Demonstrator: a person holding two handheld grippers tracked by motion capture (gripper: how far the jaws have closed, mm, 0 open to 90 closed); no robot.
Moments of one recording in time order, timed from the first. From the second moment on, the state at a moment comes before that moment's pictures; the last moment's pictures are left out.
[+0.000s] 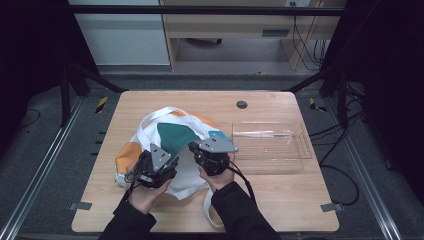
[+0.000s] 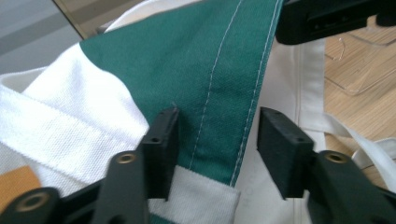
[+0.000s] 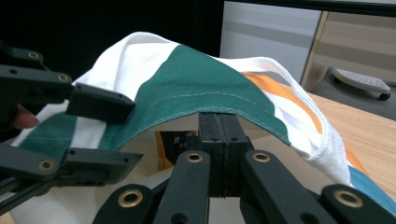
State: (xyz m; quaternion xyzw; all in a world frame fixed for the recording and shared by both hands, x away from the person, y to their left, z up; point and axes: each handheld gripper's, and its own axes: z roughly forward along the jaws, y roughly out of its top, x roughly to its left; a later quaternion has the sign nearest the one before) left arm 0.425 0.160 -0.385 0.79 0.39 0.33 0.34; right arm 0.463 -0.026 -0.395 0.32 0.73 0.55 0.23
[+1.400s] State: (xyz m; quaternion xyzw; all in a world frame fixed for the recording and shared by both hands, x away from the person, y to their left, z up) left arm 0.414 0.197 -0.363 0.75 0.40 0.28 0.45; right arm 0.460 -0.015 -0.469 0.34 0.79 0.48 0.17
